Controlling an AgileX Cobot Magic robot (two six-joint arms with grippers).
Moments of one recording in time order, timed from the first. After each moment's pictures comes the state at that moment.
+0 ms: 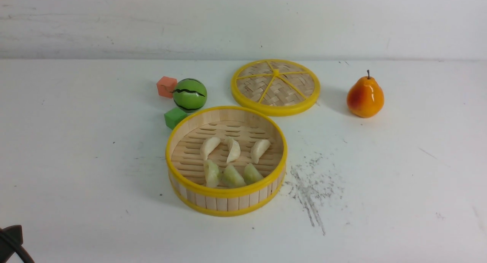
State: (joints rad) right arm 0.05 -0.01 0.02 0.01 0.38 -0.07; left arm -0.57 0.43 -0.45 0.51 0.71 -0.73
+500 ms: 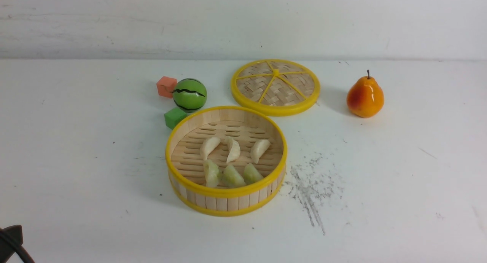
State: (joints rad) right arm 0.05 -0.01 0.02 -0.03 0.39 -0.07; left arm -0.57 0.43 -0.45 0.51 0.71 -0.73
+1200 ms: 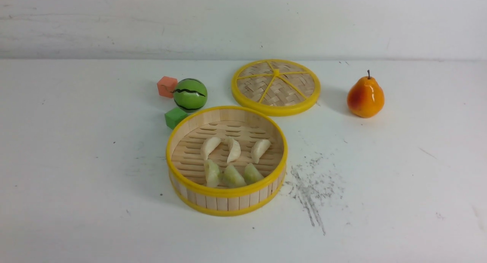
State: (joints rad) right arm 0.05 -0.01 0.02 -0.03 0.39 -0.07; left arm -0.22 0.01 -0.18 0.29 0.30 -0.74
